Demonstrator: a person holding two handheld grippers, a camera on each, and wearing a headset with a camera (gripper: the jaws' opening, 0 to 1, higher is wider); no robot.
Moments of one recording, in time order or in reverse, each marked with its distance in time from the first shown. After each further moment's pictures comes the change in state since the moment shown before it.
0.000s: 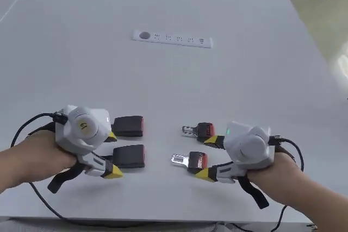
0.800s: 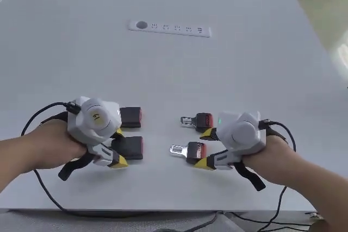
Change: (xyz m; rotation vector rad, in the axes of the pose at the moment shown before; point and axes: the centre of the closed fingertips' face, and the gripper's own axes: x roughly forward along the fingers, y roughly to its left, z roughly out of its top) left arm 0.019 -0.005 0.004 0.041 0.044 -0.046; right arm 0.012 -0.002 -0.011 -0.049 0.058 0.058
